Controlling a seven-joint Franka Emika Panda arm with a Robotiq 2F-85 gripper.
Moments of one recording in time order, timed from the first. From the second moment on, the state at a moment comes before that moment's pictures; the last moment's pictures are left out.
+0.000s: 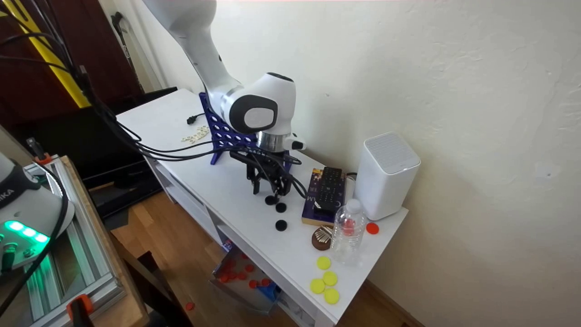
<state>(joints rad) -0.24 0.82 -0.12 -2.02 -0.15 2.58 -0.44</state>
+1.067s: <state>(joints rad) -0.24 0.82 -0.12 -2.00 -0.15 2.57 -0.44</state>
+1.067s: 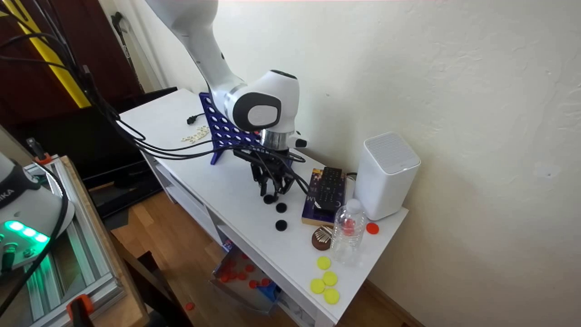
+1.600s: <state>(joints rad) -0.24 0.81 -0.12 -1.99 -0.15 2.56 -0.44</state>
